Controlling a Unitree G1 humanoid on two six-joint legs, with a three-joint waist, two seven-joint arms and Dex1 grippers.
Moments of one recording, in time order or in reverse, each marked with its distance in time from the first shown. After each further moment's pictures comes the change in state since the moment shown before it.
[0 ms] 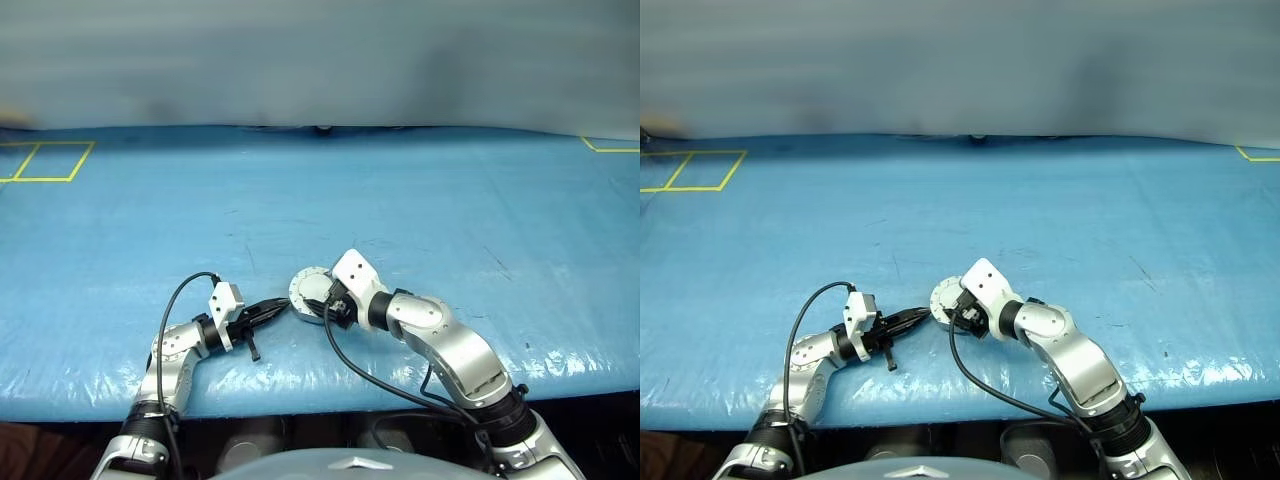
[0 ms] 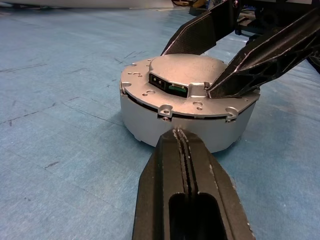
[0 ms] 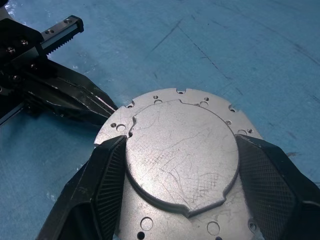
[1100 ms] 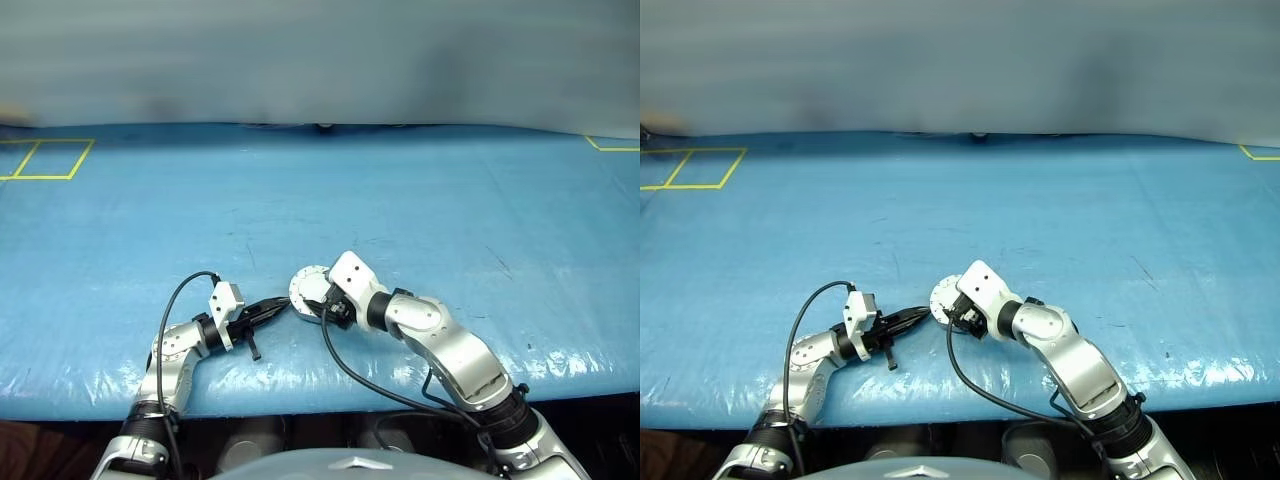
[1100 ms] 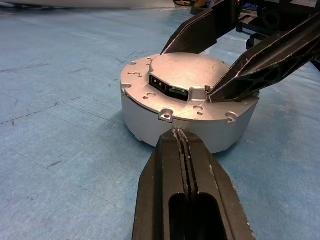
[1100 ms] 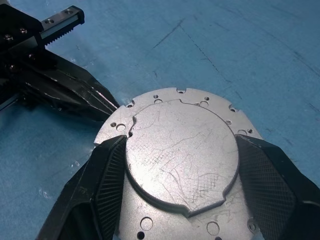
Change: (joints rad) left arm 0.003 0.001 -0.003 -0.012 0.000 -0.001 0.009; right arm -0.006 -0.025 0.038 -0.019 -0.040 -0.012 -0.016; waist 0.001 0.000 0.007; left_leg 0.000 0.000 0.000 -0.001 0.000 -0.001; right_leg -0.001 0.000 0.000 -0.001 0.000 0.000
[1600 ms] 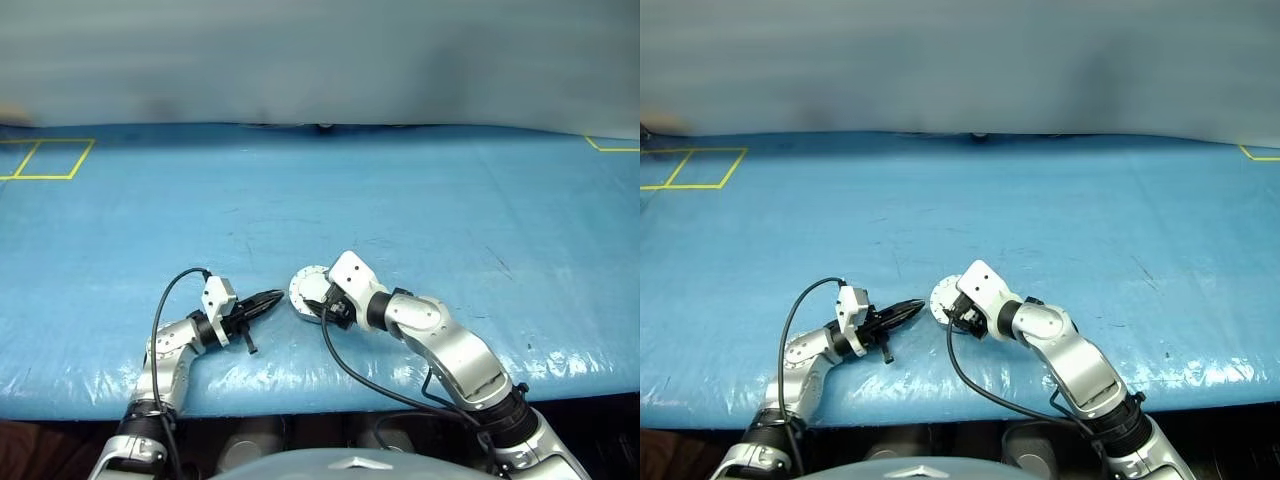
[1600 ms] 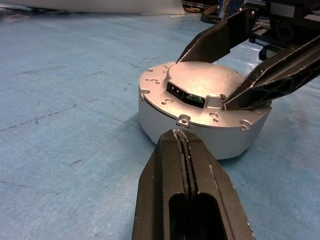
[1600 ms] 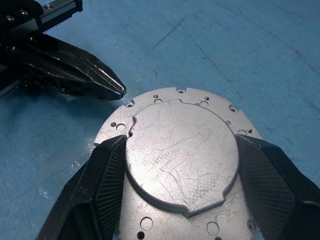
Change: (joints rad) left arm -0.005 0.001 0.037 -0.019 -0.043 0.031 0.003; right arm 0.003 0.001 -0.002 0.005 0.003 0.001 0.001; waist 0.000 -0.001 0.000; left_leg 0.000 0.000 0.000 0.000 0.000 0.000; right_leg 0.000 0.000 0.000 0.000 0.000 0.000
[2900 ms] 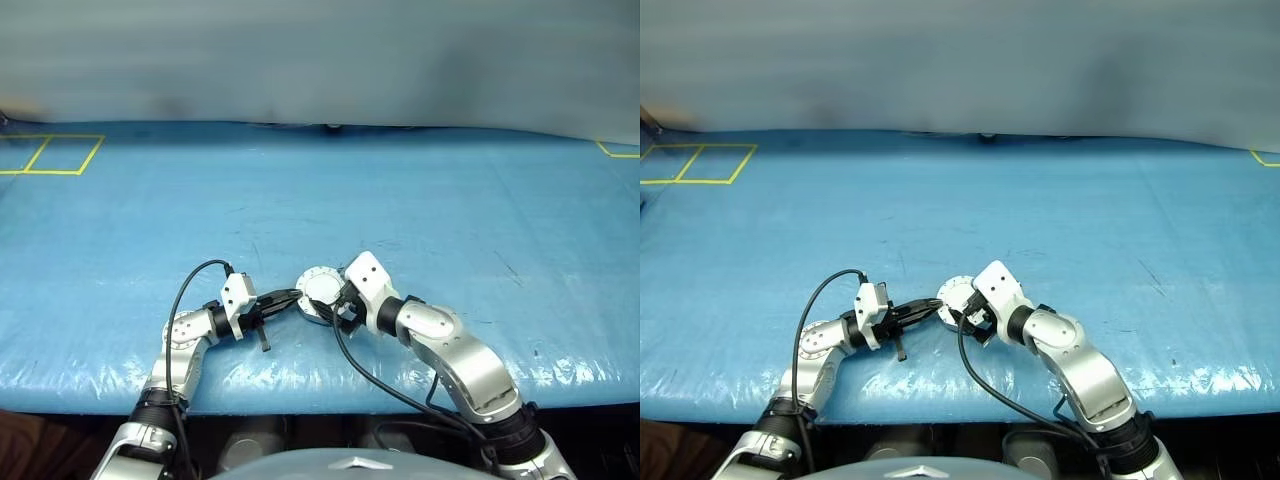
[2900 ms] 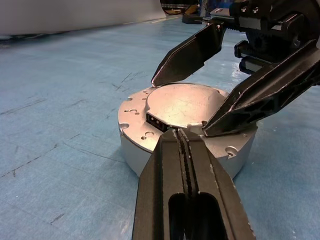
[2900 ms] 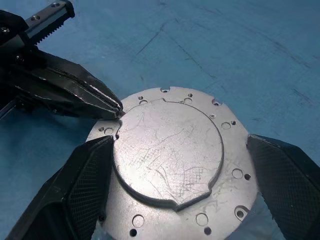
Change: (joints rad) left arm -0.052 -0.018 -0.079 0.001 0.090 -0.058 -0.001; right arm 0.099 0.034 -0.114 -0.059 0.050 -0.002 -0.028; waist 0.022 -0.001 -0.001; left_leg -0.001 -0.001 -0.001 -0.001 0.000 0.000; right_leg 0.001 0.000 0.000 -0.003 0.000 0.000
